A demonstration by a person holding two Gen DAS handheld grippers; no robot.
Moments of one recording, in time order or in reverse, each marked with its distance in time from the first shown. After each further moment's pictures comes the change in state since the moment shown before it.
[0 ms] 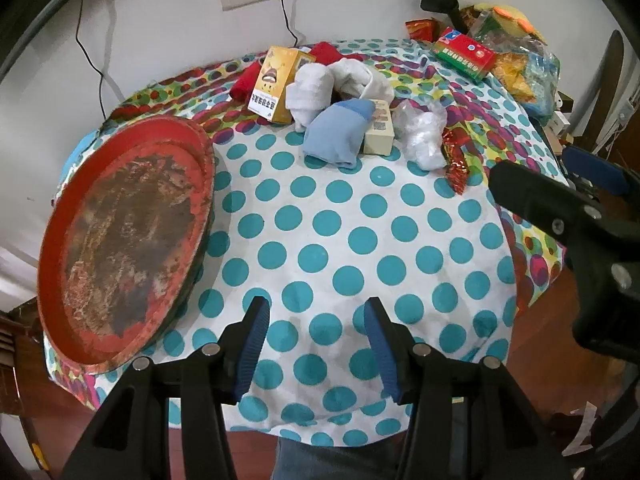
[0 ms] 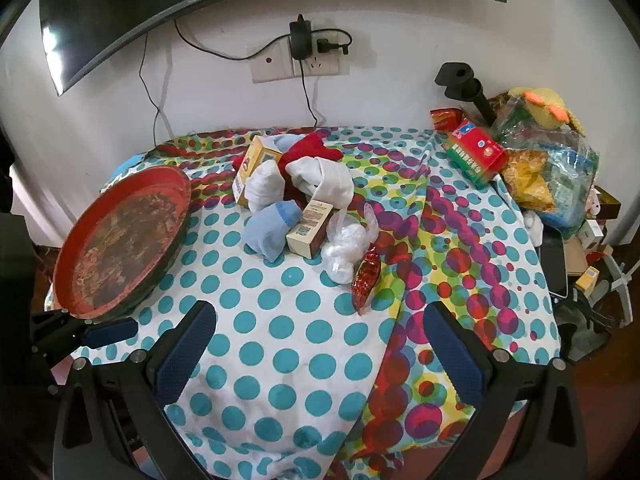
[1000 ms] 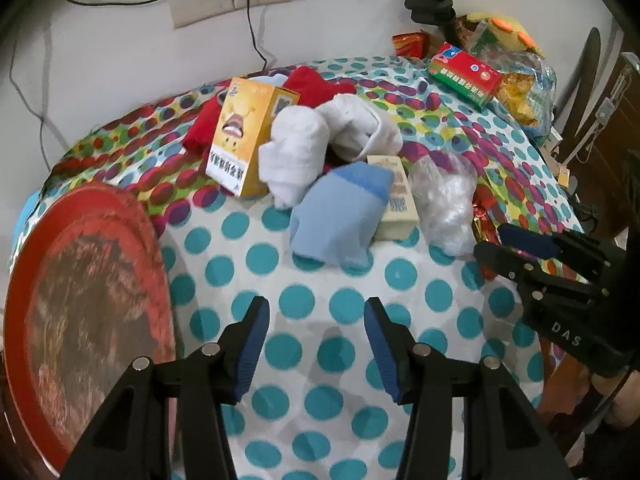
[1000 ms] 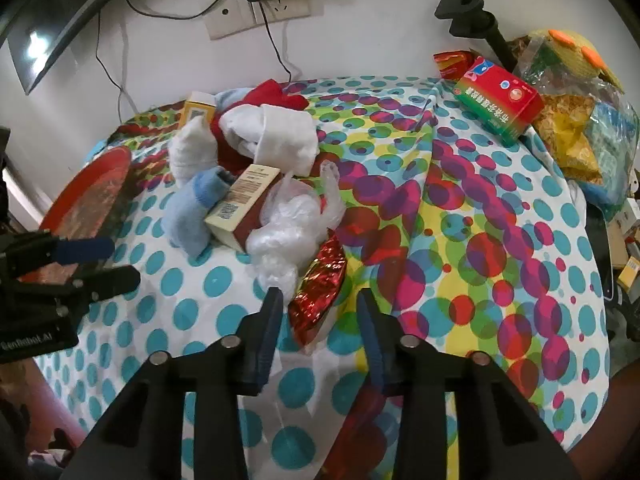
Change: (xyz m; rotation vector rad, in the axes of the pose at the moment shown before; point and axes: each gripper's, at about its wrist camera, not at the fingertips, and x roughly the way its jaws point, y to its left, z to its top) left arm 0.062 0.012 0.086 0.083 -0.060 -0.101; right arm 0.105 -0.052 -0.002 0.034 0.088 0.053
